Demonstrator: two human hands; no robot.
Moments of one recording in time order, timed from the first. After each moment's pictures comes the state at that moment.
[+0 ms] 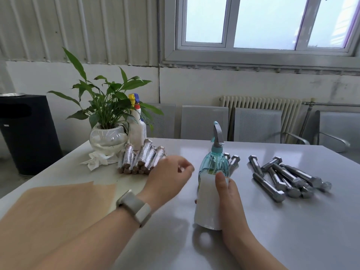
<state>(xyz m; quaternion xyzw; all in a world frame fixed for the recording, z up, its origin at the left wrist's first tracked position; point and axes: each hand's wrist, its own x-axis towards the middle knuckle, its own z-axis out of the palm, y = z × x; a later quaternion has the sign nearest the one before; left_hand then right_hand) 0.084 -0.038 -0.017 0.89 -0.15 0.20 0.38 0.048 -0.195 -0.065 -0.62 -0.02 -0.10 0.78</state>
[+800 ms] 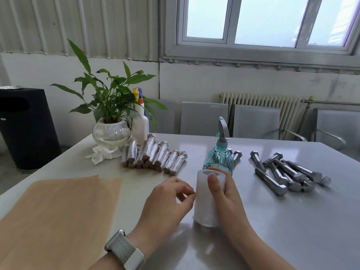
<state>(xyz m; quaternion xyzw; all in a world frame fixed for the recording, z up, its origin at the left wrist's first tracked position) 0.017 -0.027 -0.053 0.86 -0.14 0.20 0.45 0.033 -0.183 -0.066 -0.70 -0.10 -0.15 0.69</state>
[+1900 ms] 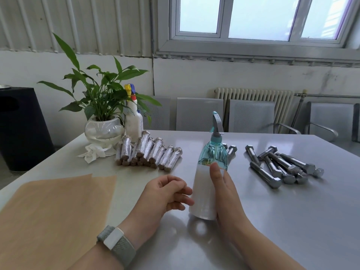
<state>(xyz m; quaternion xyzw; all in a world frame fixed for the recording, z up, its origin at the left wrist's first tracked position) 0.026 -0.025 -0.054 0.61 -0.05 -0.04 0.79 0.034 -0.184 -0.062 -0.65 -0.03 -0.07 0.76</state>
